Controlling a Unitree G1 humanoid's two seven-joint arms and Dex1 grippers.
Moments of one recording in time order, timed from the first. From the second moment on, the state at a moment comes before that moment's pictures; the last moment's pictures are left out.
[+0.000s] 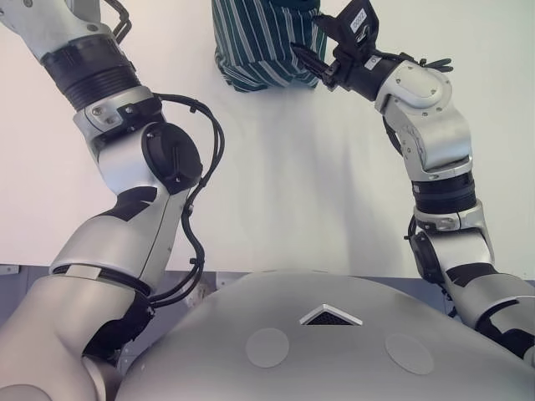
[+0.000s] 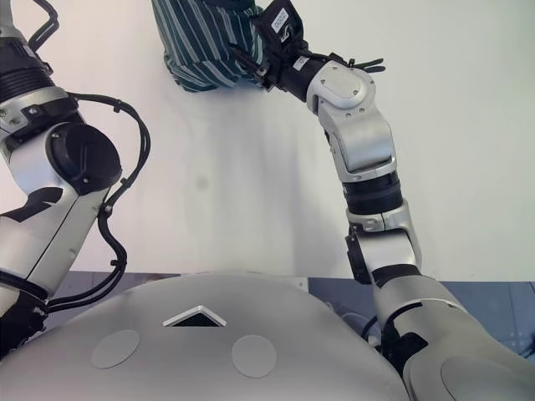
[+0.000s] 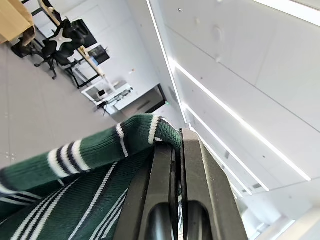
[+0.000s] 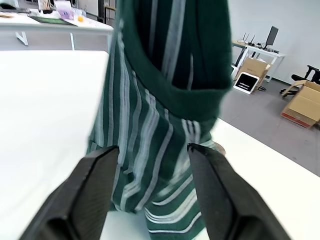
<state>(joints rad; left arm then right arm) -1.02 0.10 0.62 0.25 -1.26 0.92 0.06 -0.41 -0.26 0.23 -0.05 0.12 0.45 0.50</state>
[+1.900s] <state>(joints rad) -1.67 0.37 0.36 1.35 -0.42 0.29 -0.41 -1.60 -0.43 0.13 1.35 -0.31 -0.19 0.29</state>
